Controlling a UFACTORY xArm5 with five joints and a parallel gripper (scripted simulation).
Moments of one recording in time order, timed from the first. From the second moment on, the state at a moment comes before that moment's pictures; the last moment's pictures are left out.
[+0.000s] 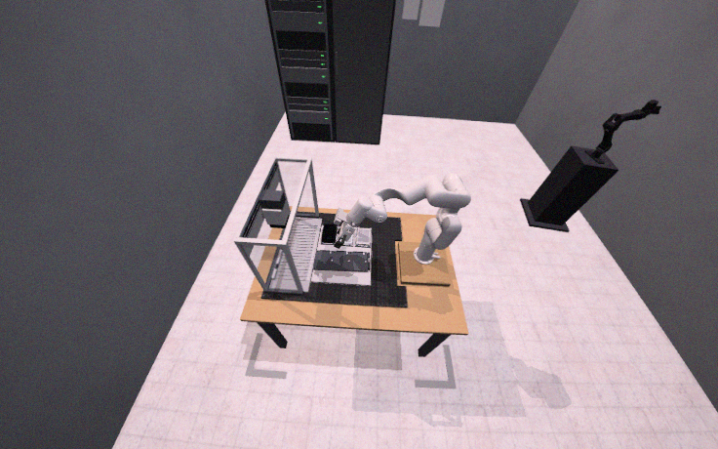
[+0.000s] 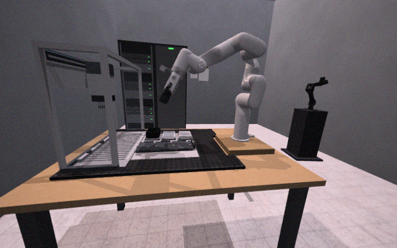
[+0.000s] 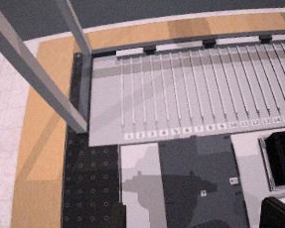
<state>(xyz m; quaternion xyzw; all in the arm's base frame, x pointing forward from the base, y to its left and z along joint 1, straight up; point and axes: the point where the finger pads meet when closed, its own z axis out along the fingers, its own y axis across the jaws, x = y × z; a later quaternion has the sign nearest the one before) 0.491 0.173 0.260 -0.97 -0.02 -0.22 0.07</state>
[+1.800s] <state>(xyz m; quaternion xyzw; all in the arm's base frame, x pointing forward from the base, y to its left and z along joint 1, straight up) 0.451 0.008 0.230 -0.99 -0.13 -0.03 0.00</state>
